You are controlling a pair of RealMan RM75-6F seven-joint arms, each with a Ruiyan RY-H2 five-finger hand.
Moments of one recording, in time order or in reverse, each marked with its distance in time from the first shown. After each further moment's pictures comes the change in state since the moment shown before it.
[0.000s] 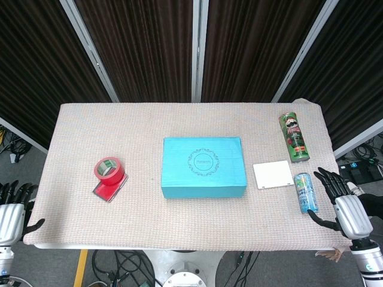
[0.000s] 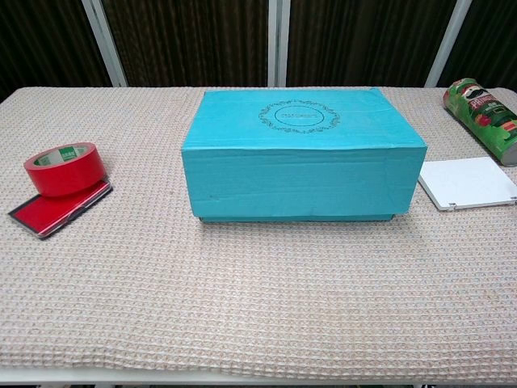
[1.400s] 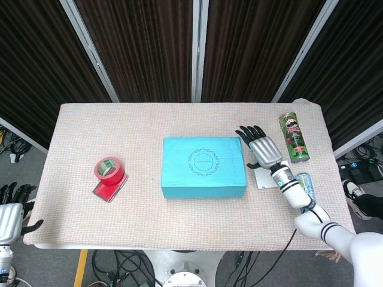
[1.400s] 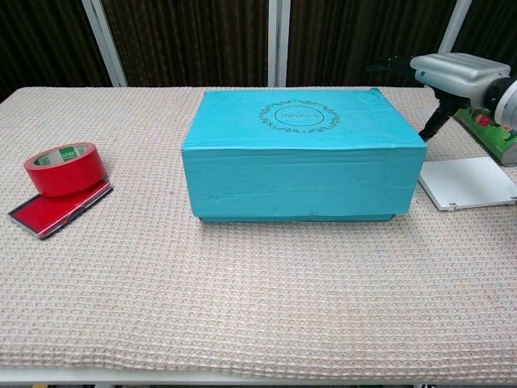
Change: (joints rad) left arm -0.004 0.015 -0.002 -0.020 -0.052 -0.041 -0.002; right arm 0.615 -0.572 0.158 0.728 0.119 -0.583 -0.125
